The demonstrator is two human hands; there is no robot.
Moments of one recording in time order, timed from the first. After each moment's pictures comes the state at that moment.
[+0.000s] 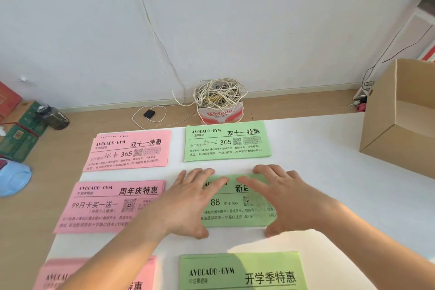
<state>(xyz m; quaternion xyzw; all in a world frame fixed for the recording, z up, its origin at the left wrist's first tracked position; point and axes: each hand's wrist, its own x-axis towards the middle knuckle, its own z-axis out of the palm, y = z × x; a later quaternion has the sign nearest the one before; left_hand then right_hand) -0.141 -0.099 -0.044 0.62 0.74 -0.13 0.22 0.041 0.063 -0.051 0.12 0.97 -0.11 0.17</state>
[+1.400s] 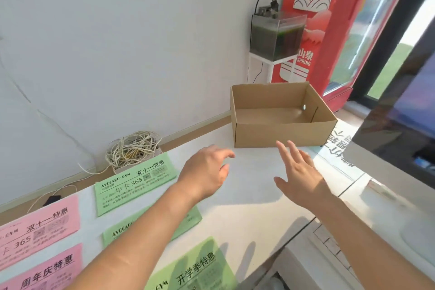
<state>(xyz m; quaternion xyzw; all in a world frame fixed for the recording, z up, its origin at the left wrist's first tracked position) 0.016 0.027 0.026 0.75 0.62 0.19 0.11 0.251 0.053 0.002 0.62 0.78 -0.11 -0.07</state>
